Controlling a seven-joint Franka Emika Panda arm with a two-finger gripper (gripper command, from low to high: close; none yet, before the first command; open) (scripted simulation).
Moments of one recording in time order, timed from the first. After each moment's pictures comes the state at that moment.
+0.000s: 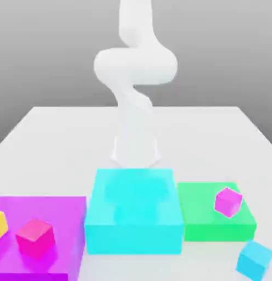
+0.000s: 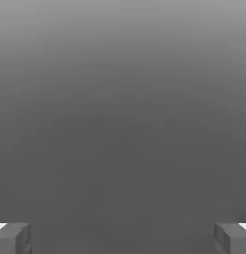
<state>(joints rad) 0.02 -0.71 0.02 -2.30 -0.01 2.33 0.78</state>
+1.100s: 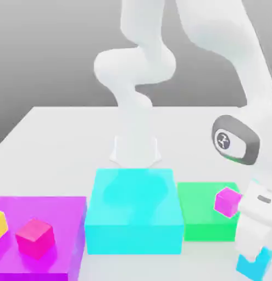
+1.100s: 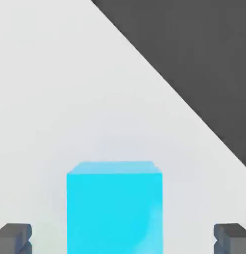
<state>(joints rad) 0.30 0.50 0.18 -2.26 -0.22 2.74 0.62</state>
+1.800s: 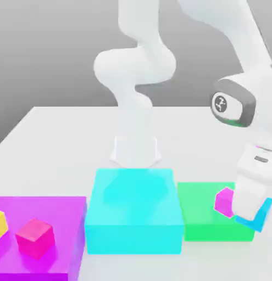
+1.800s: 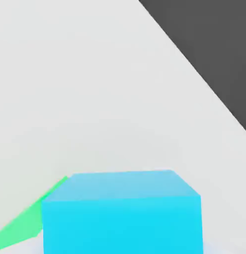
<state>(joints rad) 0.27 0.06 0.28 -2.49 -0.07 2.54 0.48</state>
